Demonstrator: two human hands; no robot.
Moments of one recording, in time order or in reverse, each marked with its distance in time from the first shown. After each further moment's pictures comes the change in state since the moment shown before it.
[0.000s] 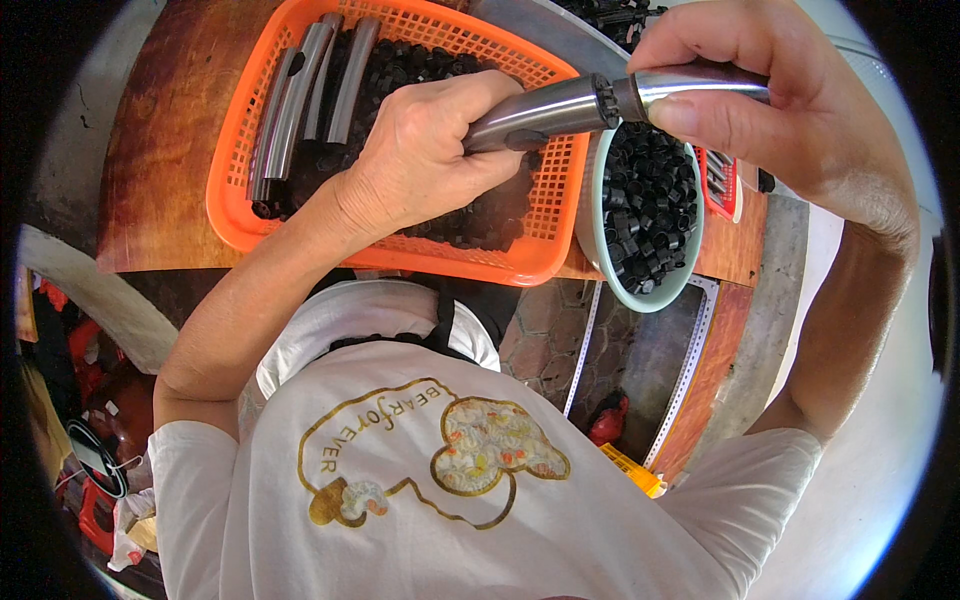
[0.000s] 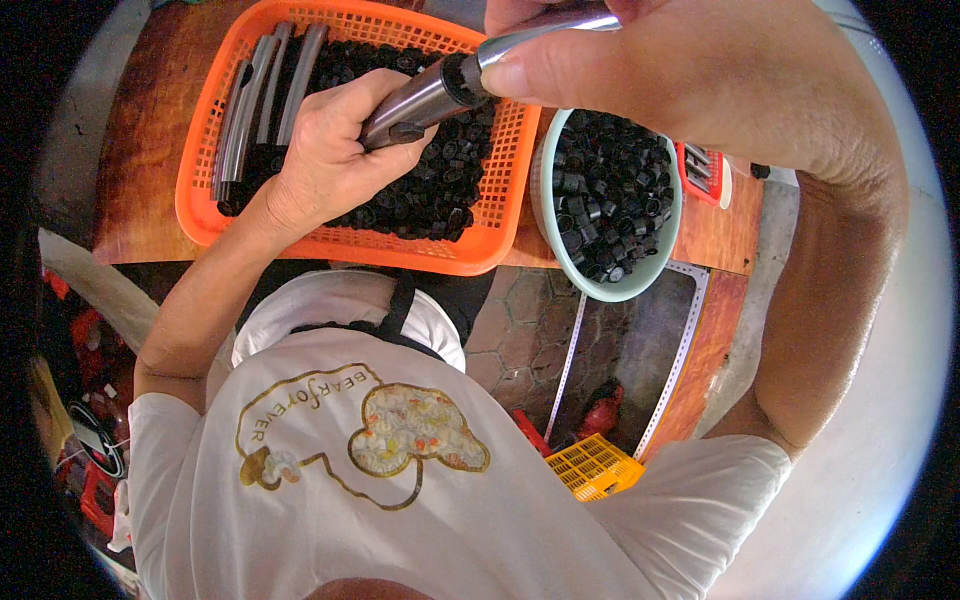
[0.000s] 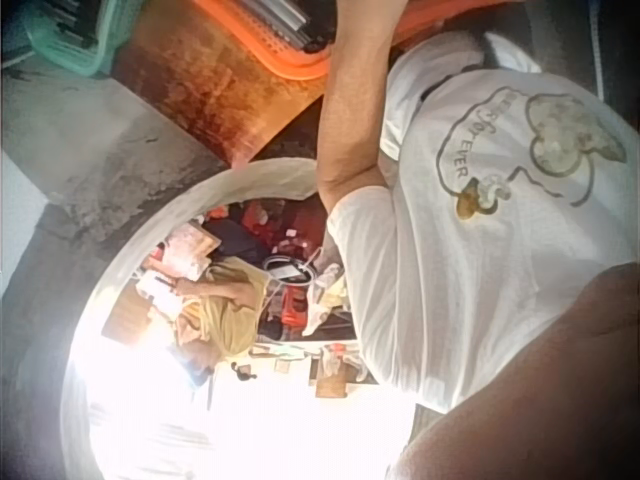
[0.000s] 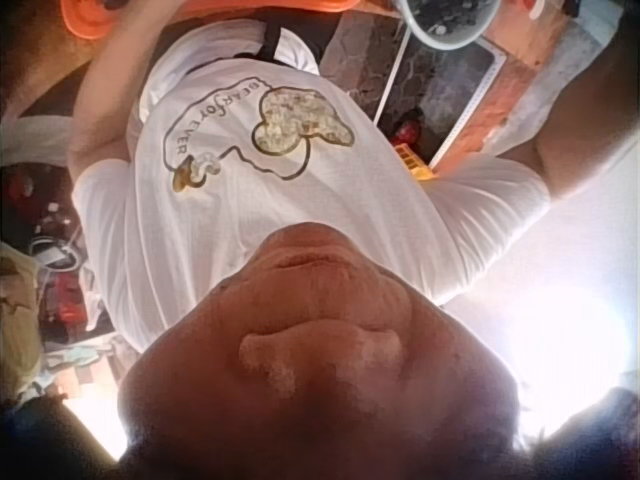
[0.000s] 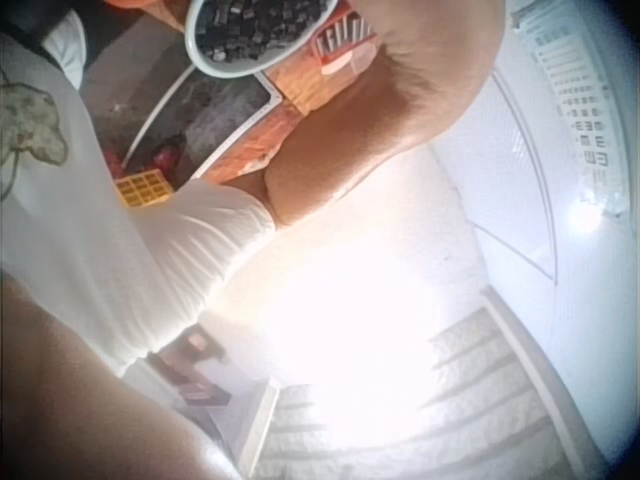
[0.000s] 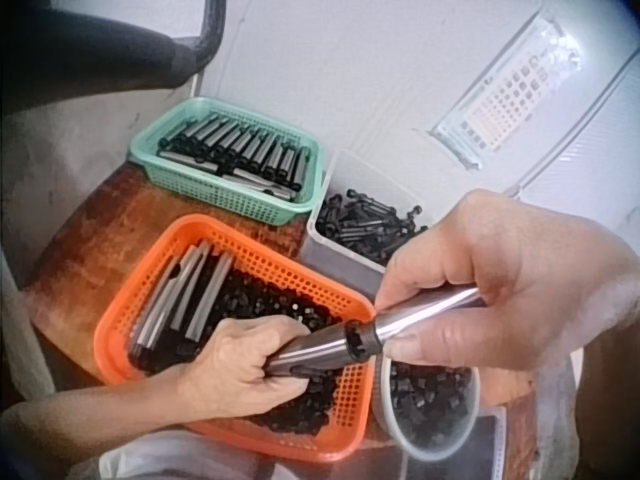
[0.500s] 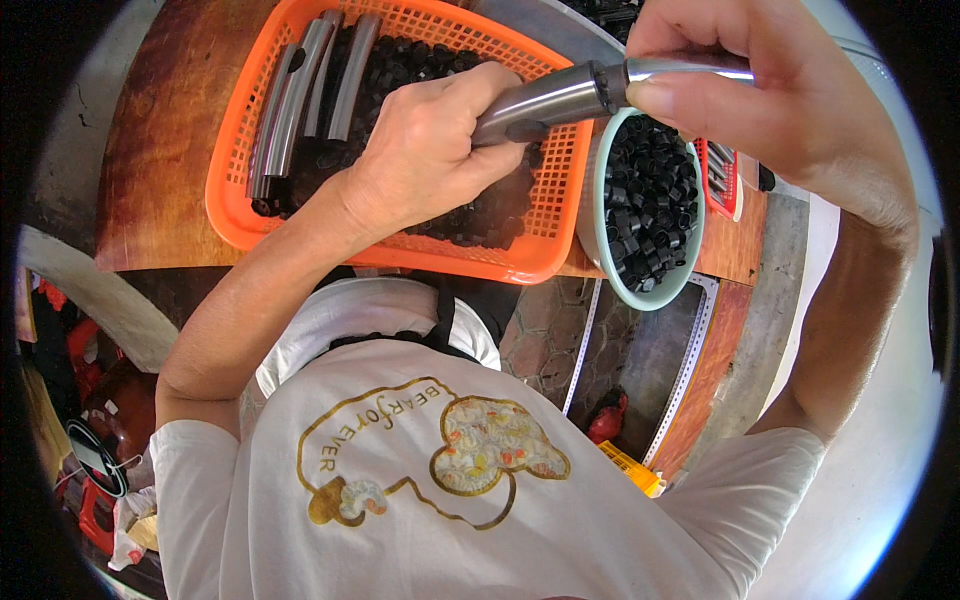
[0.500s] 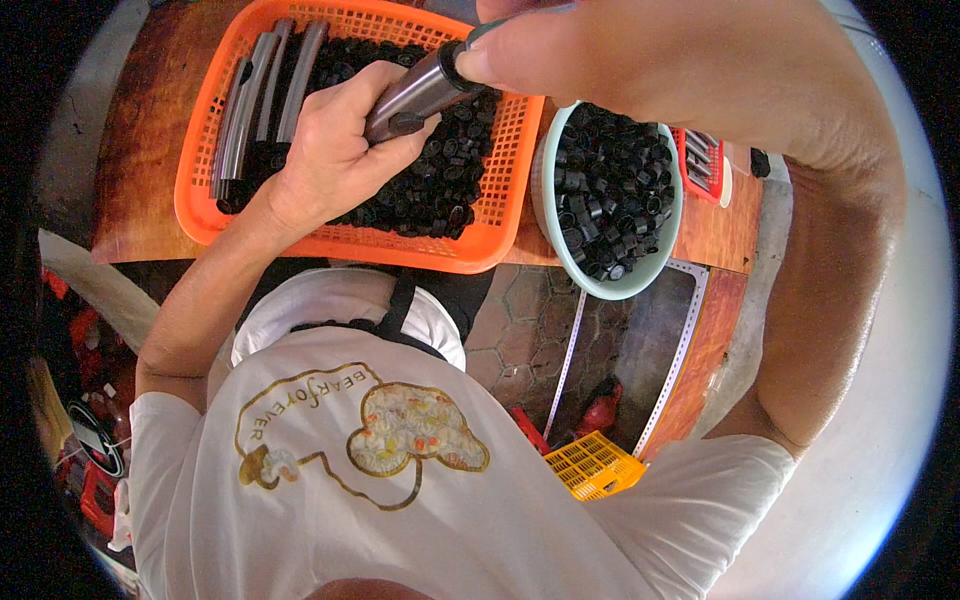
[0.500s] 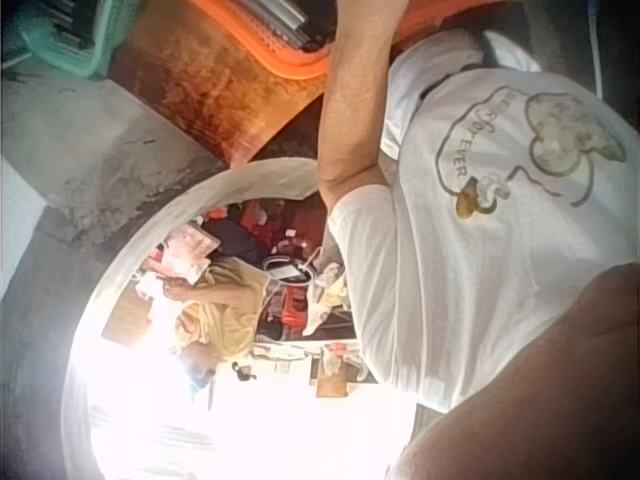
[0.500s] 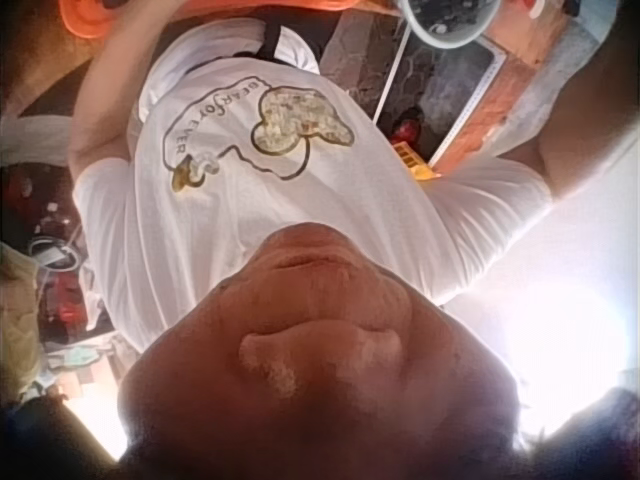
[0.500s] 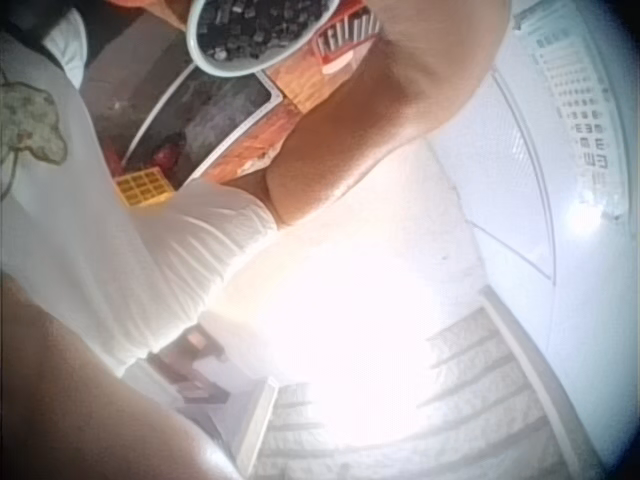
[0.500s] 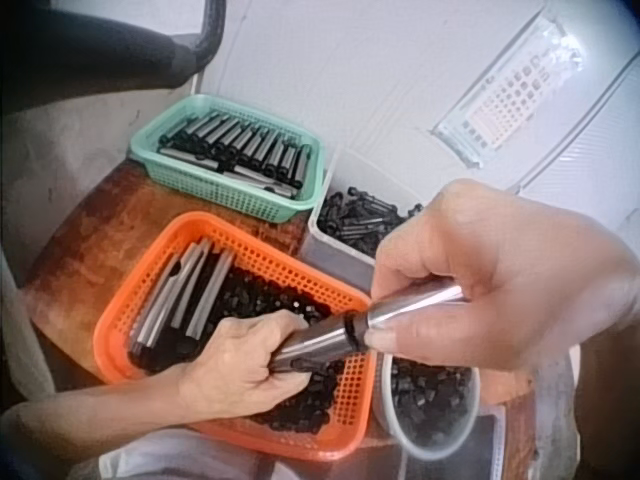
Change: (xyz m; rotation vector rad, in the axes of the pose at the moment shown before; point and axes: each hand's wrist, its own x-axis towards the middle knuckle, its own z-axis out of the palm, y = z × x) left_hand -0.001 -0.001 0.001 0.025 0.008 -0.018; right_hand 0.006 -0.004 0.000 -0.012 -0.015 0.007
